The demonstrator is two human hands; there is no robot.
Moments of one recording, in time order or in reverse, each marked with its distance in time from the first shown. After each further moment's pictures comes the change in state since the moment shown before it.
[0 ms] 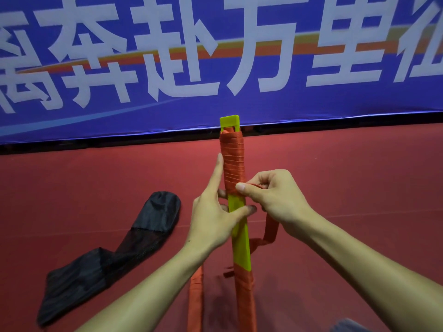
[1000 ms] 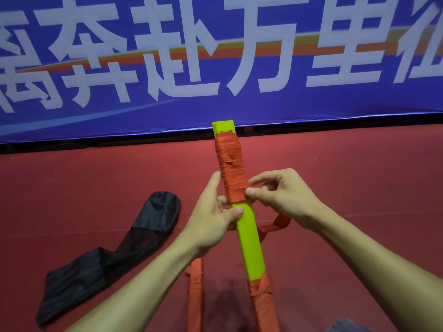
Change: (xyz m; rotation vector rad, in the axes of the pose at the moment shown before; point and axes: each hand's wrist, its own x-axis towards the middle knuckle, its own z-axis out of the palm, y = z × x) left_hand 0.004 -0.010 -0.008 -0.442 -0.297 -0.135; right_hand 0.012 0.014 -0.023 -0.130 -0.131 -0.053
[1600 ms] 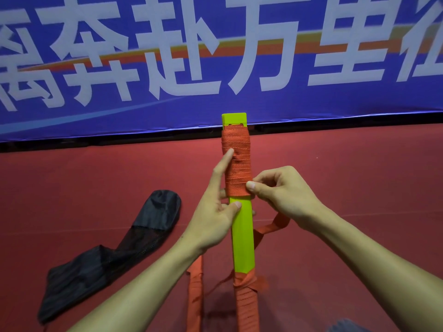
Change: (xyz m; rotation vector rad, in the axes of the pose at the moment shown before) left_hand -0.004 0.011 0.009 0.103 0.013 0.218; right_hand -0.006 -0.012 0.001 0.021 0.000 0.004
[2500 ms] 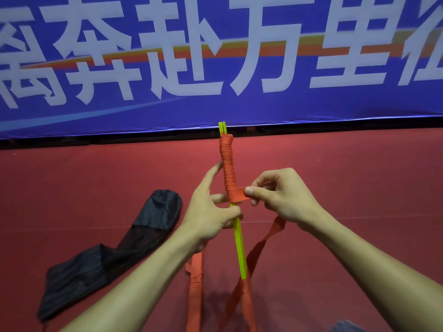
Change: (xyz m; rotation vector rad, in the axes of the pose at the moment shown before) left_hand 0.003 -0.007 -0.014 -0.012 0.130 -0.275; right_hand 0.004 0.001 0.006 -0.148 0.017 0.001
